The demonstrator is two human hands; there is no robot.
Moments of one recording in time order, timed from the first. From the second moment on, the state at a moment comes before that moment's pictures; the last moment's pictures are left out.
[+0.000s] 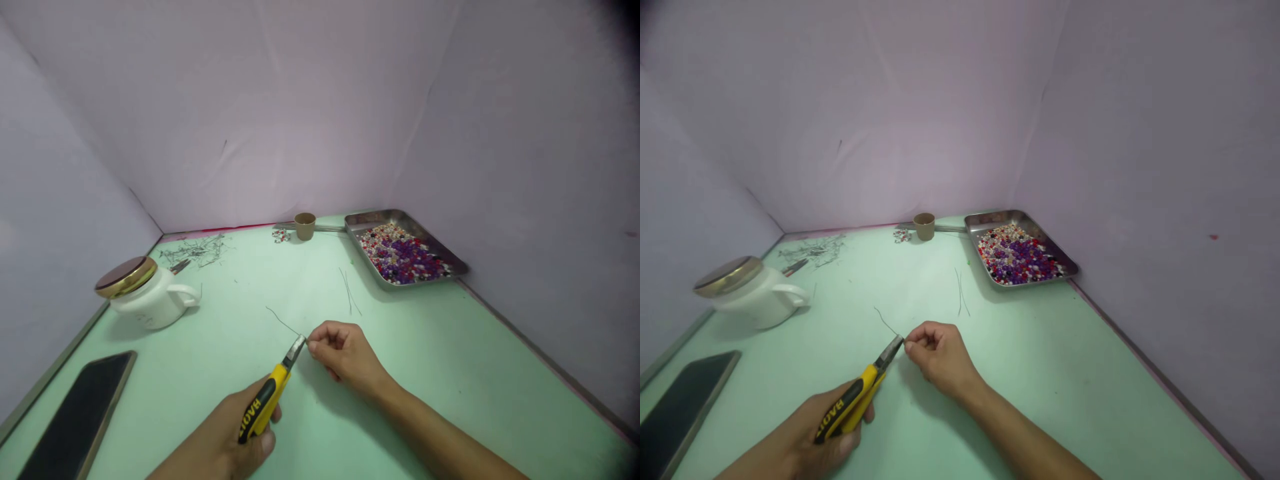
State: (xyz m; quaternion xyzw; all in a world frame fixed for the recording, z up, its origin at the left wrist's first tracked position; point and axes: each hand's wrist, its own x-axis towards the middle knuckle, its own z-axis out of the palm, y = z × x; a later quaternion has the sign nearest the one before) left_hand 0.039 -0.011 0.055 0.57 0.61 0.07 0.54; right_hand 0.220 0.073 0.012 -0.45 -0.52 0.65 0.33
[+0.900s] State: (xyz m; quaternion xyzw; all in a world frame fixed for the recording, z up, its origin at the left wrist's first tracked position) left_hand 0.048 -0.025 0.028 0.69 0.67 0.07 0.28; right_hand 0.216 0.064 0.020 -0.50 -0.49 0.64 0.32
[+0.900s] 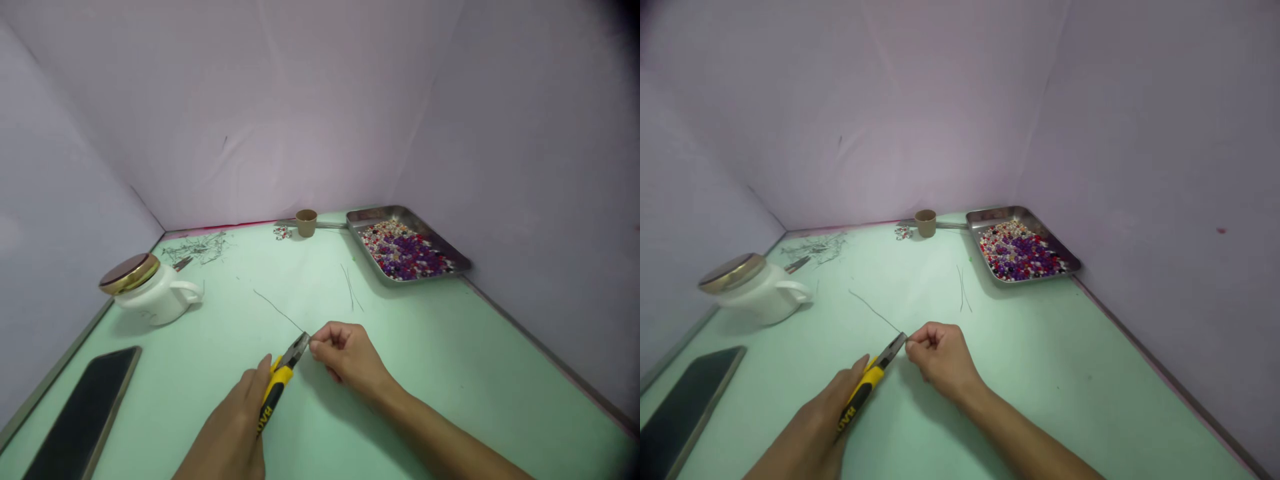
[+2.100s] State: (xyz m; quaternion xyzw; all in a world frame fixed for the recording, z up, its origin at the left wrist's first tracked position) left_hand 0.055 -0.027 0.025 0.68 0.68 0.04 0.25; right_hand 0.221 0.064 0.017 -0.49 -0.55 0.59 0.34
